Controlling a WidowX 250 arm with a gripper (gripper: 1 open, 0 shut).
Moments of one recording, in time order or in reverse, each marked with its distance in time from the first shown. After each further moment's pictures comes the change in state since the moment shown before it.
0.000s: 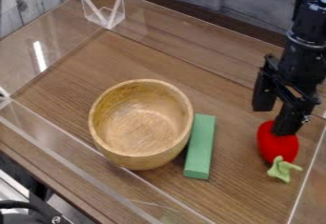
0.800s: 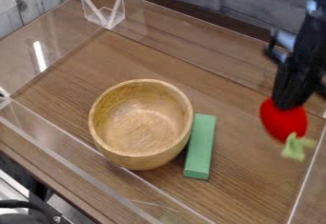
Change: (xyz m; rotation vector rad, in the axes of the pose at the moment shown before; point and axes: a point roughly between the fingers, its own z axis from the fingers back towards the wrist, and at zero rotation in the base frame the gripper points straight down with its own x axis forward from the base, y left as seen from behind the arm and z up) arm -0.018 -0.028 0.068 0.071 -0.094 0.258
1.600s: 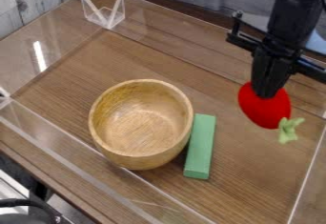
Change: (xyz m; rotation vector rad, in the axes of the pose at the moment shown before) arm -0.034 0.003 0.006 0.013 -0.054 0.391
